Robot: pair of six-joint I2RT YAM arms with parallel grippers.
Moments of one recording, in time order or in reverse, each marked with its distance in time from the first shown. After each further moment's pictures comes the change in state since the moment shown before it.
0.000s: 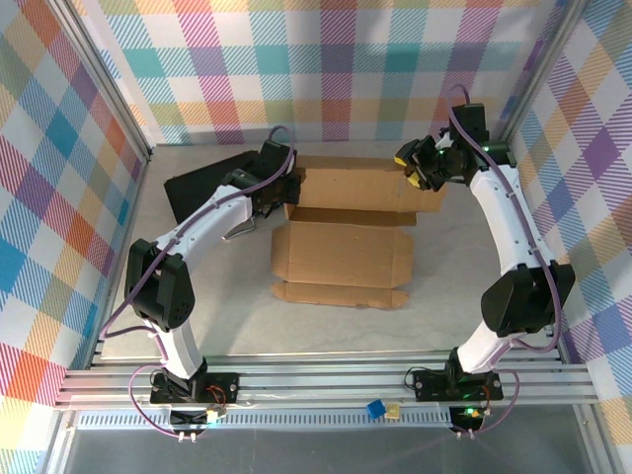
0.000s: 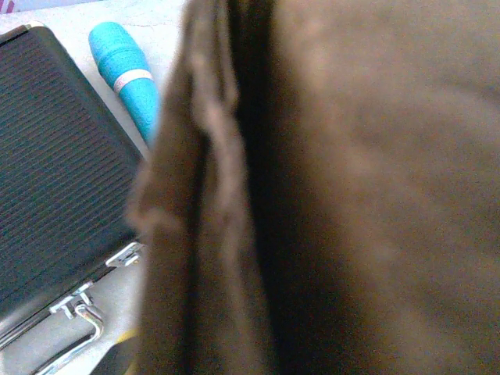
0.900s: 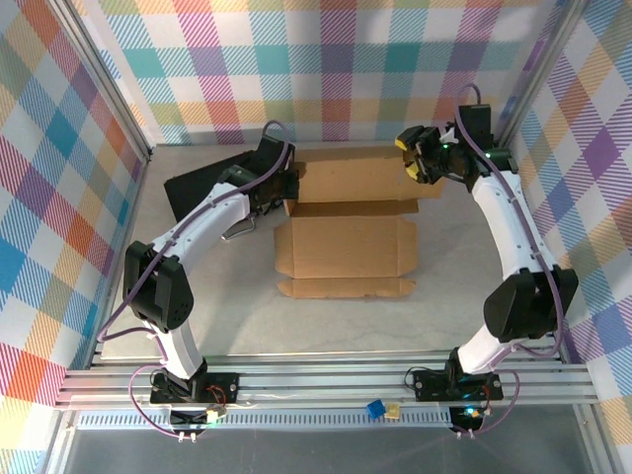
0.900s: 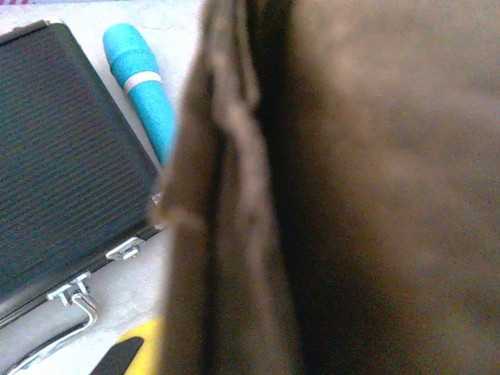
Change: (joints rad) left arm 0.019 -0.010 0.048 -0.044 0.000 -0.086; right arm -0.031 -0.061 -0.090 0.222 -0.030 0.180
